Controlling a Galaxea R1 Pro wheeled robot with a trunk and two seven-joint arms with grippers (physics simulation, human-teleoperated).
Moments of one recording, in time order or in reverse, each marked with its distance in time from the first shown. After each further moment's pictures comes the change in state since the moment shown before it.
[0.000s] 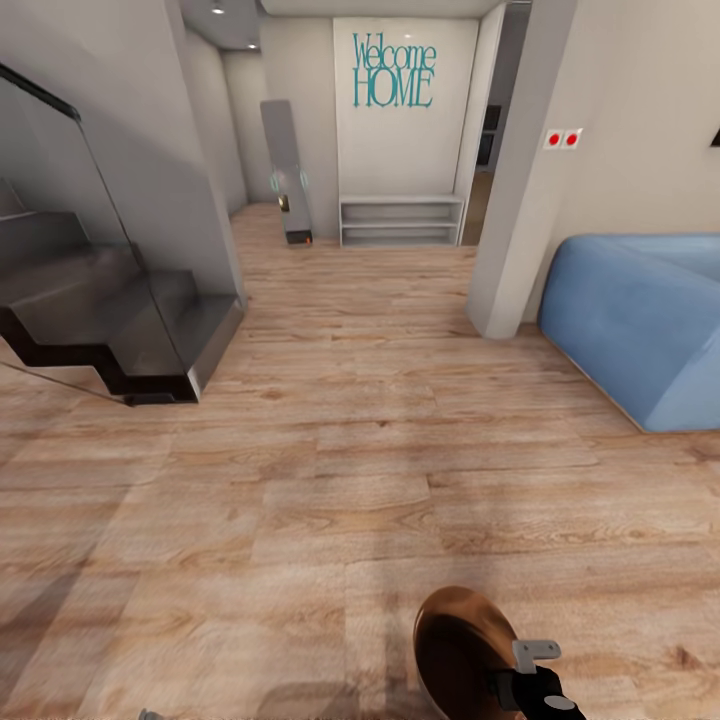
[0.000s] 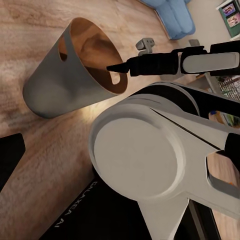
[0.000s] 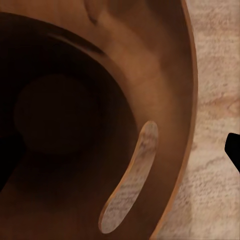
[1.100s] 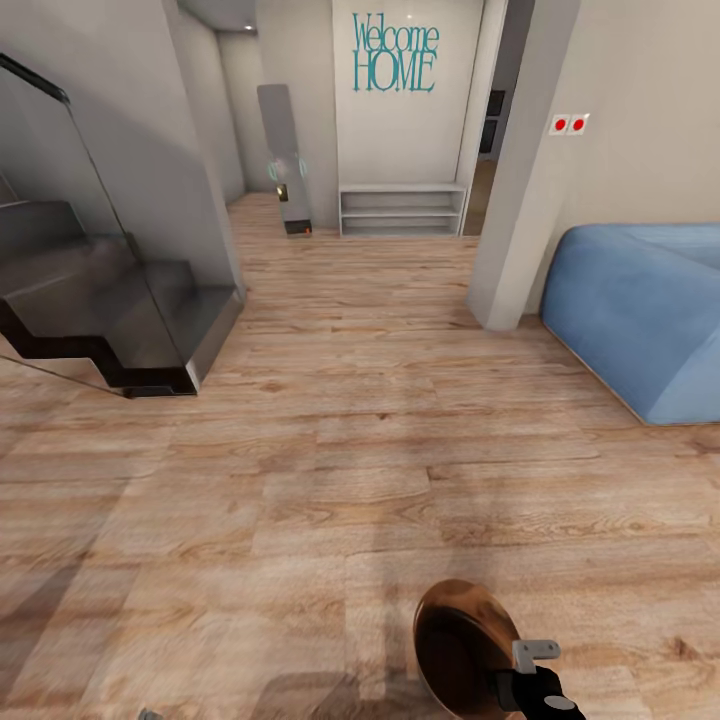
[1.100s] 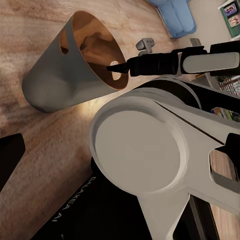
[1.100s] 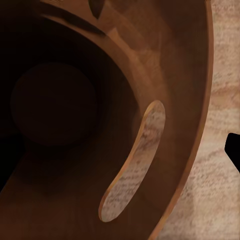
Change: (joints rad) left arm 0.000 0.000 0.000 0.000 0.000 0.000 0.000; right arm 0.000 0.000 0.000 0.000 0.000 0.000 0.000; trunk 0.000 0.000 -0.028
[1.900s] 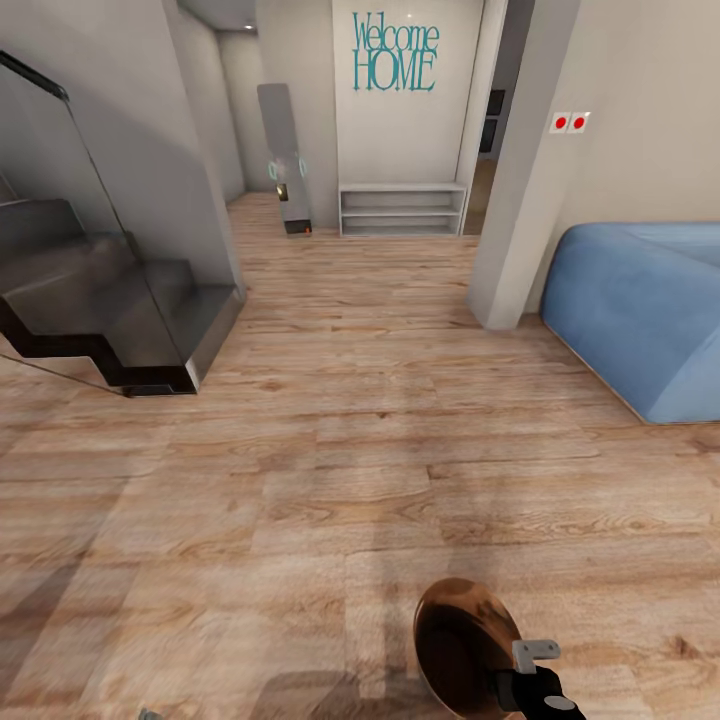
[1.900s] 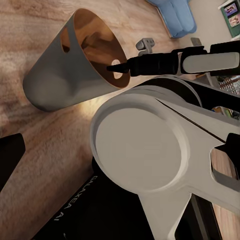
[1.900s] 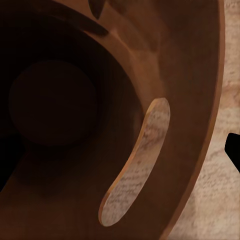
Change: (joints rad) left arm 0.000 0.000 0.000 0.000 0.000 0.000 0.000; right arm 0.000 0.000 0.000 0.000 0.000 0.000 0.000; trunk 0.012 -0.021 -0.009
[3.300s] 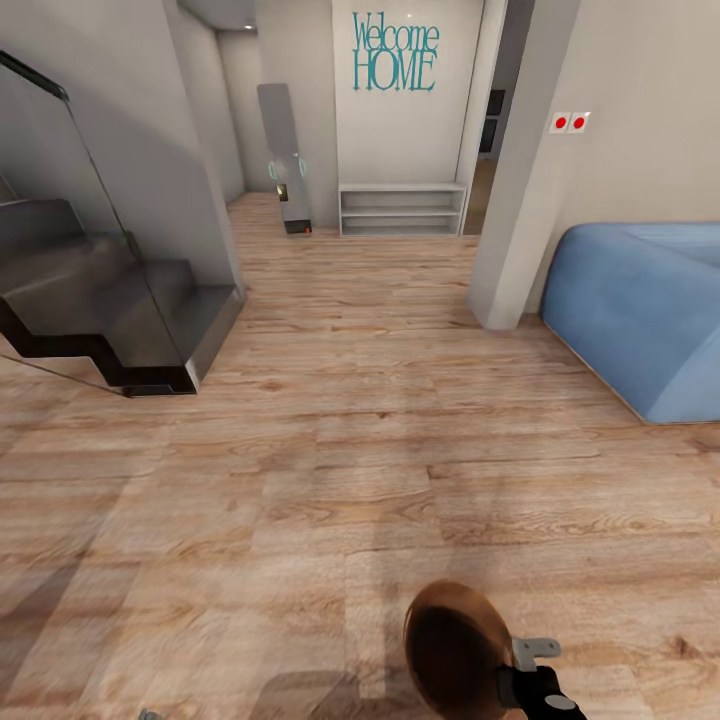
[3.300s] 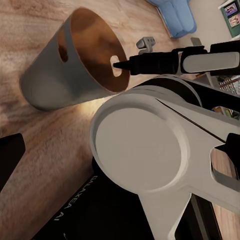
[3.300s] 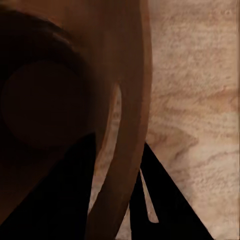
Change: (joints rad) left arm 0.000 0.000 0.000 0.000 0.000 0.000 0.000; right arm -0.001 0.000 -0.010 -0.002 0.008 -0.015 -0.006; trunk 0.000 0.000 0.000
